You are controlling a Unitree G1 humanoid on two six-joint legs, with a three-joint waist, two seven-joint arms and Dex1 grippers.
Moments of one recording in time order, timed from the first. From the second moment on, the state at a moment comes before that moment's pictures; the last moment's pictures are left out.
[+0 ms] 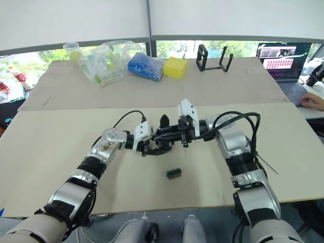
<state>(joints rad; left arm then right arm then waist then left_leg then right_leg) -0.80 0.27 -0.24 0.80 -0.02 -0.13 -1.19 -0.76 -0.44 0.20 0.31 0.34 0.31 1.39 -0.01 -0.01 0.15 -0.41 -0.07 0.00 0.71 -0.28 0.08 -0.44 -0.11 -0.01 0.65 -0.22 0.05</state>
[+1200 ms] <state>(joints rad) -0.77 0.29 -0.24 0.77 -0.02 -0.13 -1.19 -0.91 -0.40 0.26 0.61 0.33 0.25 1.55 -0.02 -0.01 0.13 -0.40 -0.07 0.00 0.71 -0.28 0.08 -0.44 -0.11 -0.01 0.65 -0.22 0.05</state>
